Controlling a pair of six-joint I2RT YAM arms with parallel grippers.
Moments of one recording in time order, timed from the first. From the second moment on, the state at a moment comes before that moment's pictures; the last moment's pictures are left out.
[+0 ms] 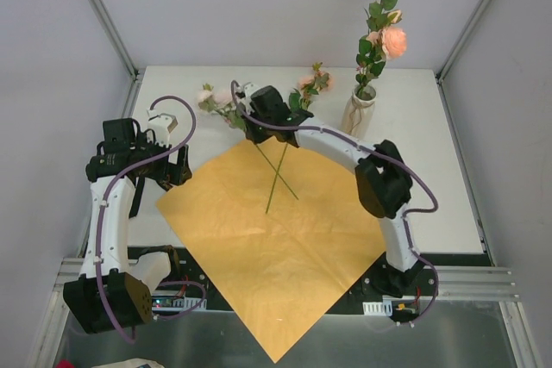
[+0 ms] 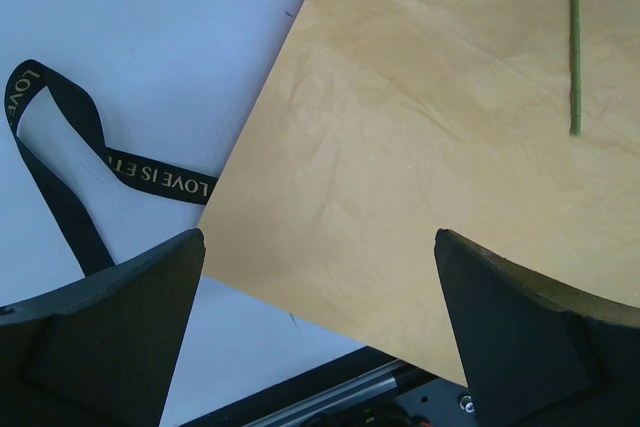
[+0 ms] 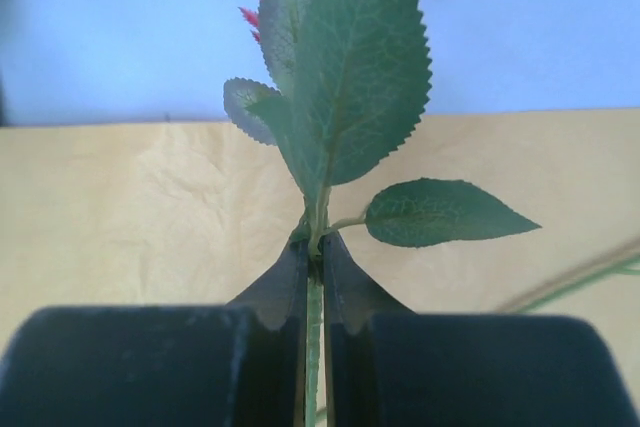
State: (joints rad) left arm 0.20 1.01 0.98 -0.91 0.49 0.34; right arm 0.82 2.17 1.80 -0.38 -0.05 0.14
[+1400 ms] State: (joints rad) left arm 0.20 1.04 0.98 -0.95 0.50 0.36; right arm 0.25 1.23 1.11 0.99 0.47 -0.03
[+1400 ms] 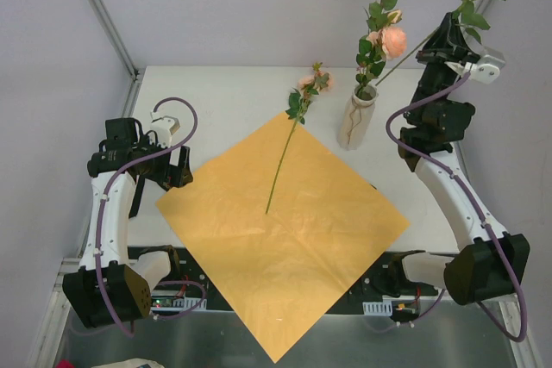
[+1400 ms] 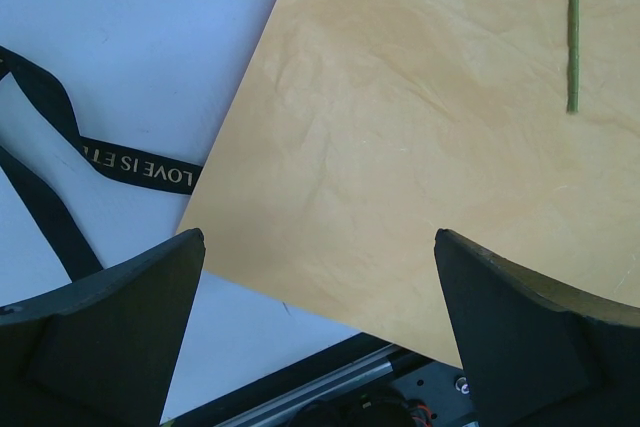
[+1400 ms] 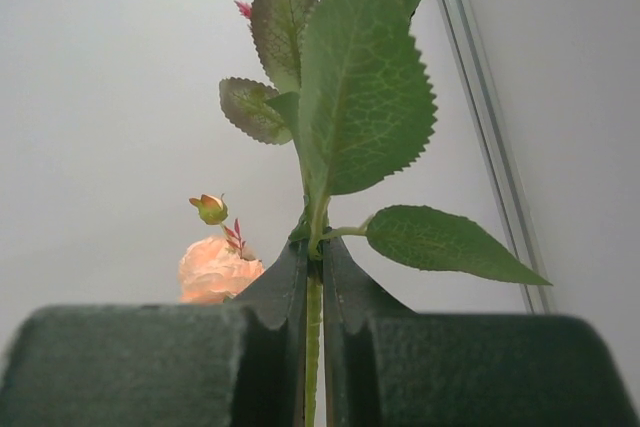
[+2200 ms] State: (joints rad) left arm 0.20 1.04 0.99 -0.95 0.52 0.37; right arm 0.26 1.44 1.03 0.99 0.40 -0.02
